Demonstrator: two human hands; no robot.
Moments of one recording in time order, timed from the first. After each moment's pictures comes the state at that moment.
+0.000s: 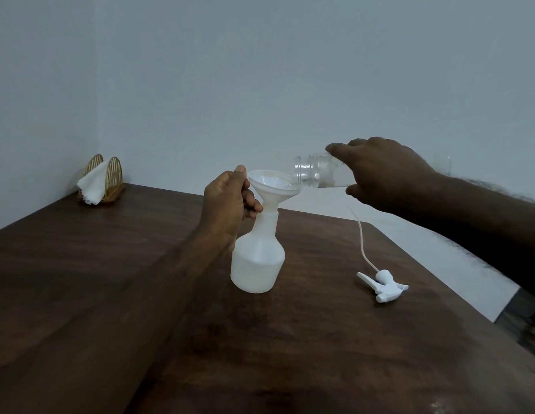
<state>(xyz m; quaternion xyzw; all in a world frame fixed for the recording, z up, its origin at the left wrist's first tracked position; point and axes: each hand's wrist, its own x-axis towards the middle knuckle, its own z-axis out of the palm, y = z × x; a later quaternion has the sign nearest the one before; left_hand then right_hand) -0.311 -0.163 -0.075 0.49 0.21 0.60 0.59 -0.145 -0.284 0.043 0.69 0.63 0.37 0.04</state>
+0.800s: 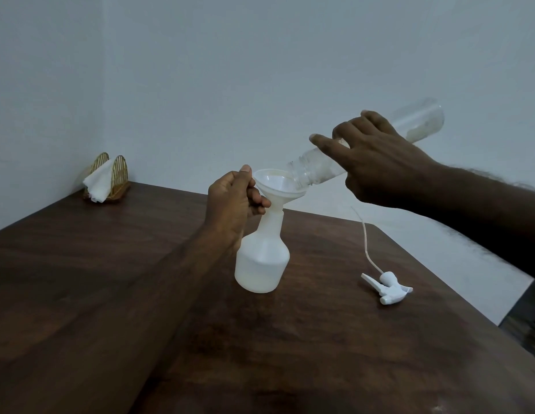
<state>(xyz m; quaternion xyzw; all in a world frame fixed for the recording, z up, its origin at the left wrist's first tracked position) -0.312 -0.167 -0.072 0.46 0.20 0.61 0.62 -0.129 -0.266 0.047 0.49 0.69 0.52 0.07</state>
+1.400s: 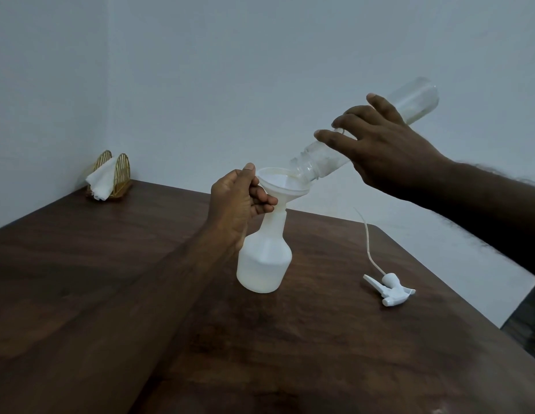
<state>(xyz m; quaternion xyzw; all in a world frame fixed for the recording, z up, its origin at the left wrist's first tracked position) -0.315 -0.171 -0.070 0.45 0.17 0.60 0.64 -0.120 -0.259 0.056 0.44 0.71 0.55 0.05</state>
